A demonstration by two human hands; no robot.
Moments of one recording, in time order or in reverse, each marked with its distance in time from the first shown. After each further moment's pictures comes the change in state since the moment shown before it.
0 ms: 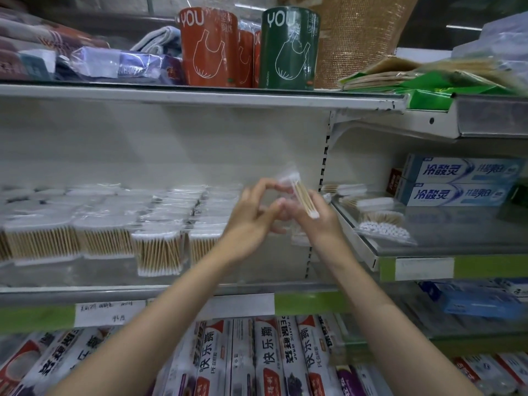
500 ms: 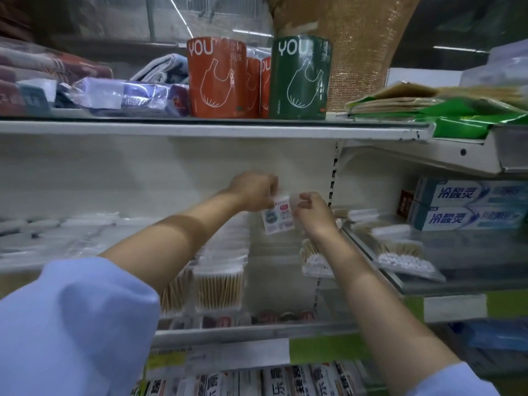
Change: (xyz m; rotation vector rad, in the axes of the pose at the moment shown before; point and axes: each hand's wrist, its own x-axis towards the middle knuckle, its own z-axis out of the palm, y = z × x) left_hand 0.145 -0.021 -0.049 1.254 -0.267 0.029; right_hand 0.098 0.007 0.017 -0.343 0.149 0.265
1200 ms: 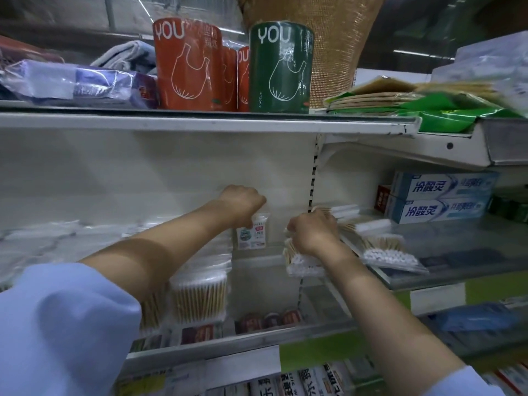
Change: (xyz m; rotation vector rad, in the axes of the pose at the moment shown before) left_hand 0.010 0.006 0.029 0.399 -0.138 0.224; right_hand -0.006 0.014 -0.017 -1.057 -0.154 -0.086
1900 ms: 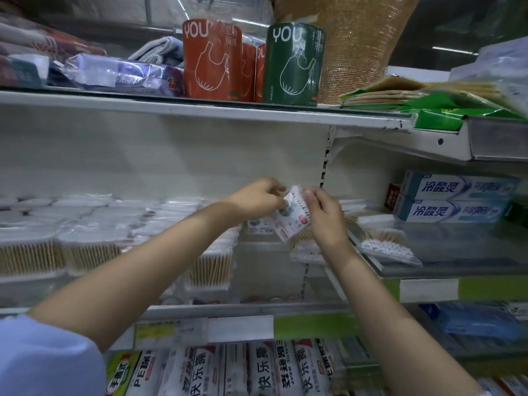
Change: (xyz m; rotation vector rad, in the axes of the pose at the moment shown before) left_hand -0.067 0.044 -0.047 -1.272 0.039 -0.297; right_hand -0.033 0.007 0.007 1.299 0.380 -0.185
